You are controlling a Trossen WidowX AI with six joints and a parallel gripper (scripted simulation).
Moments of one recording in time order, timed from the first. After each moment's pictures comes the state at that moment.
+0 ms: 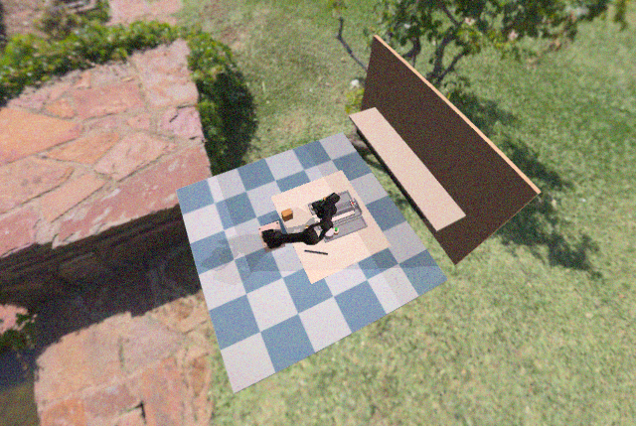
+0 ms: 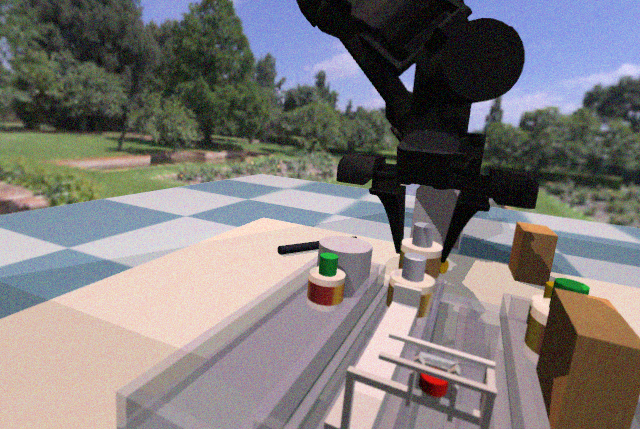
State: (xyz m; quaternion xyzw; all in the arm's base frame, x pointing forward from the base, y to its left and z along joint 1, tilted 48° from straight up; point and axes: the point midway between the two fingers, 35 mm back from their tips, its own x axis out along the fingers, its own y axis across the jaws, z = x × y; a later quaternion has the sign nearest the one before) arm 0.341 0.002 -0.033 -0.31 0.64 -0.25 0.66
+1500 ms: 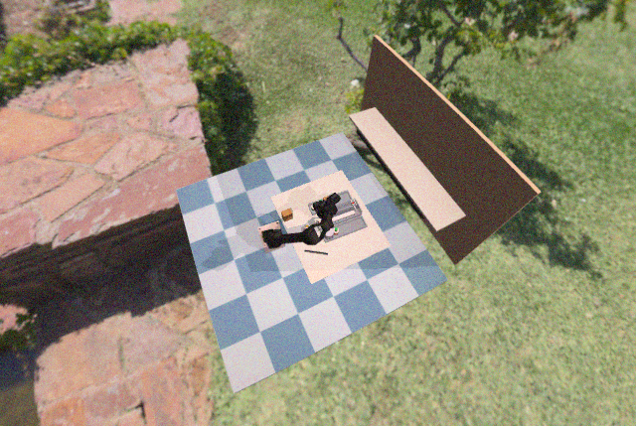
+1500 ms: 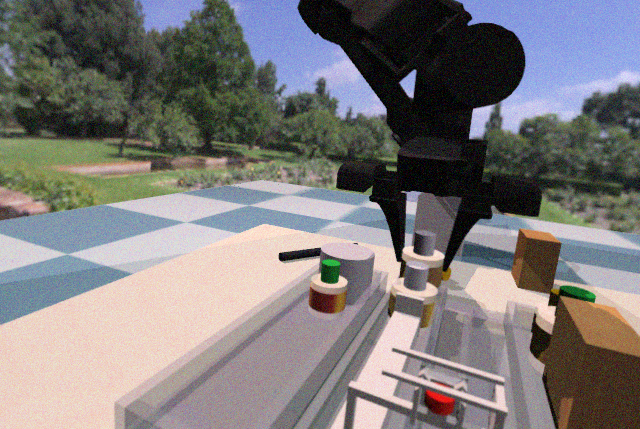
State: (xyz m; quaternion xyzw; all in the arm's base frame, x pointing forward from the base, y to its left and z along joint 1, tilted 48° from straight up) arm 0.345 0.001 -0.033 -0.31 0.64 -0.25 0.66
